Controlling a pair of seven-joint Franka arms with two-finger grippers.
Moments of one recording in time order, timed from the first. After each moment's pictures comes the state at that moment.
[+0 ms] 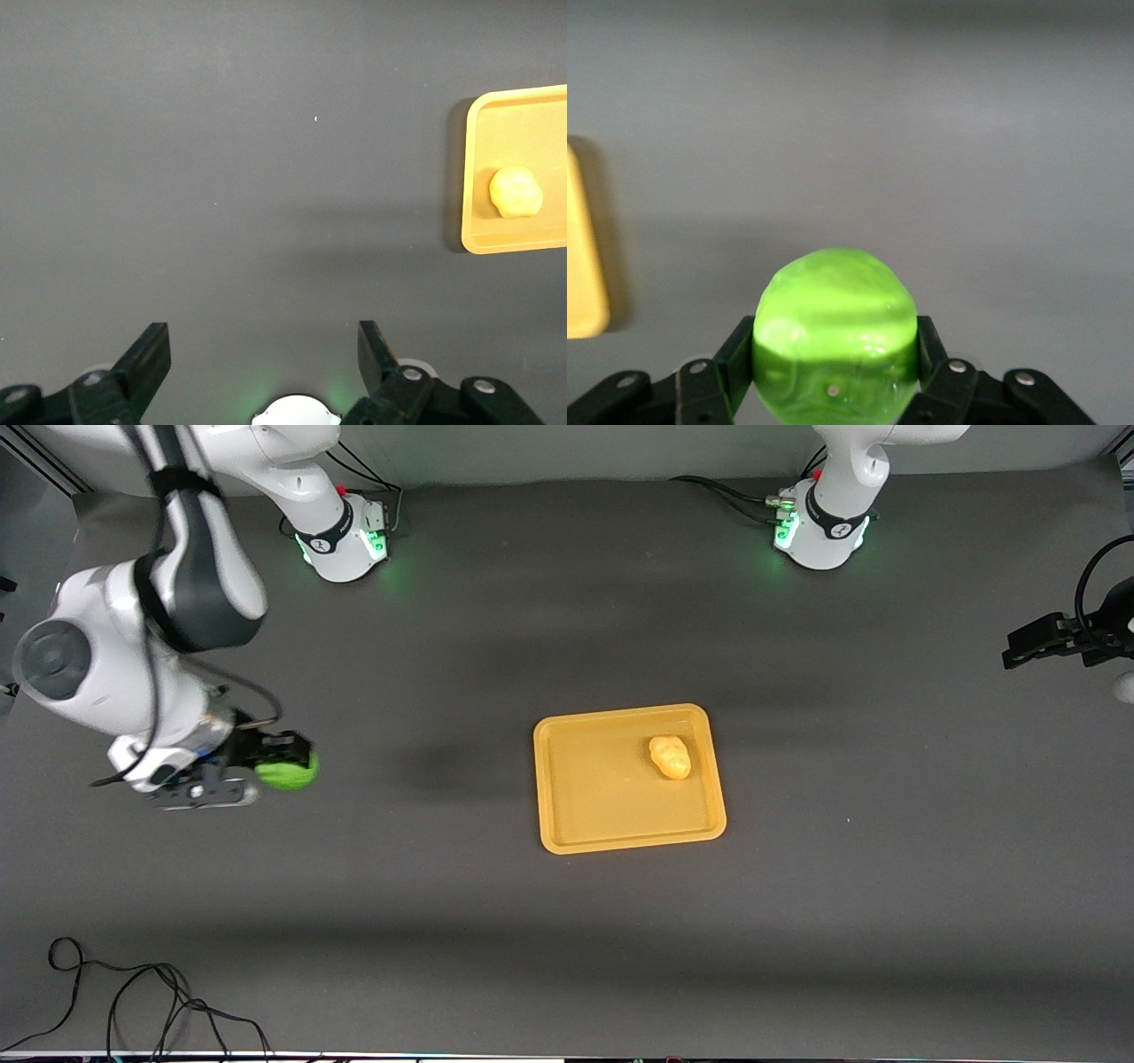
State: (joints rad) left arm -0.16 0.02 0.21 -1.55 0.00 1.45 0.04; right arm 0.28 0.18 -0.05 -1.78 0.04 1.92 0.21
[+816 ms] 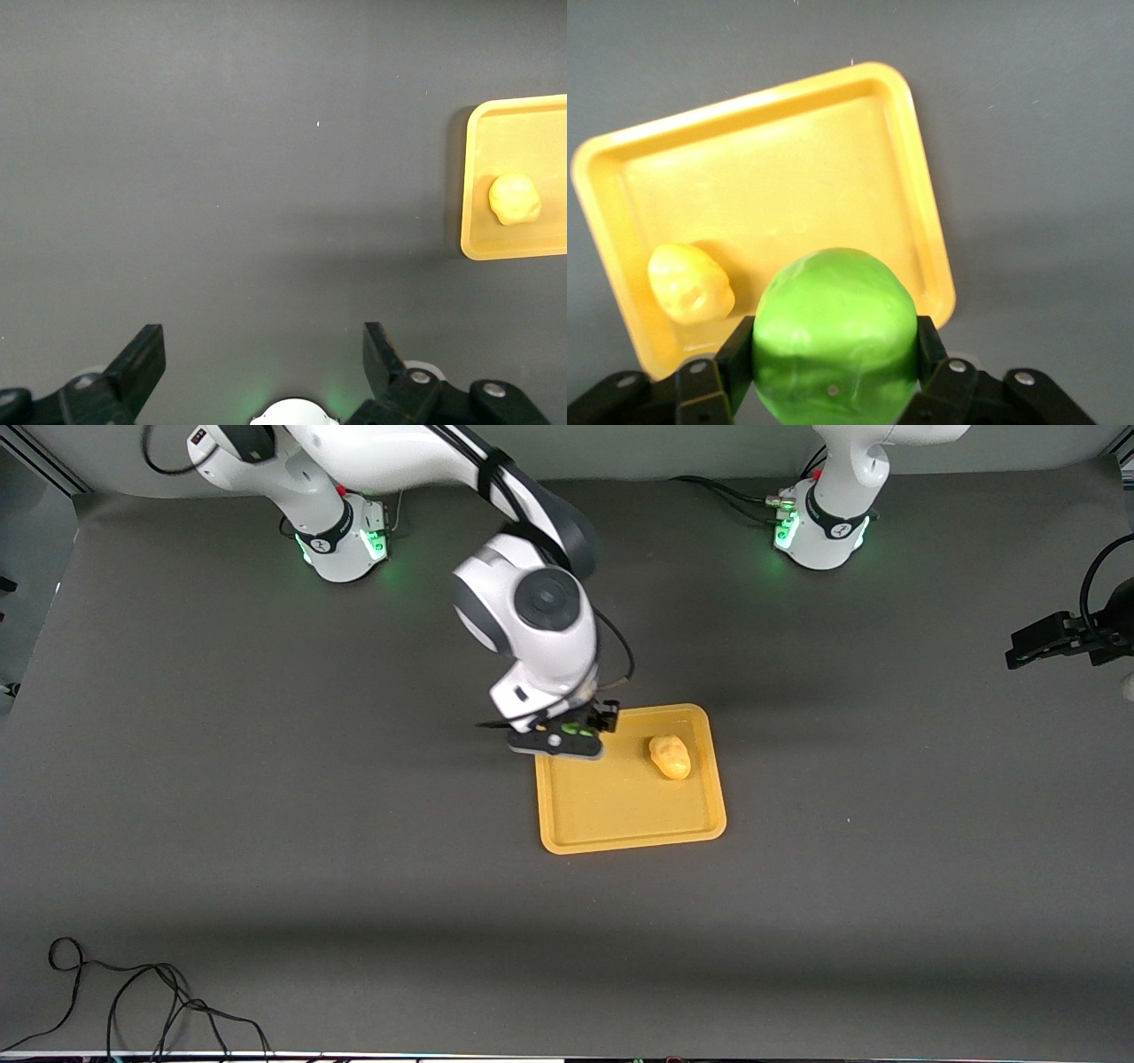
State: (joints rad) left arm -0.16 0.02 0.21 -1.54 0.00 1.45 0.03; right arm 0.81 0.71 -0.05 -1.22 0.04 1.93 0.94
